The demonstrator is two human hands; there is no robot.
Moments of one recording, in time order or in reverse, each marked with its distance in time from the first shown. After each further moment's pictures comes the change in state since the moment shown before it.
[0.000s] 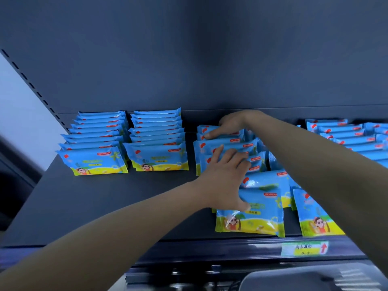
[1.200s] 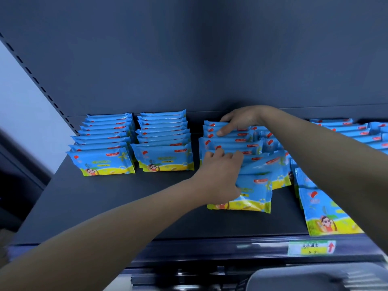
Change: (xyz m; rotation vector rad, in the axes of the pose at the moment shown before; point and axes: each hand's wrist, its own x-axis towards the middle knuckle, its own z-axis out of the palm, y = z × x) left_hand -0.013 -0.006 -0.024 -0.103 -0.062 -0.164; right_hand -0.028 0.007 -0.012 0.234 0.001 -0.125
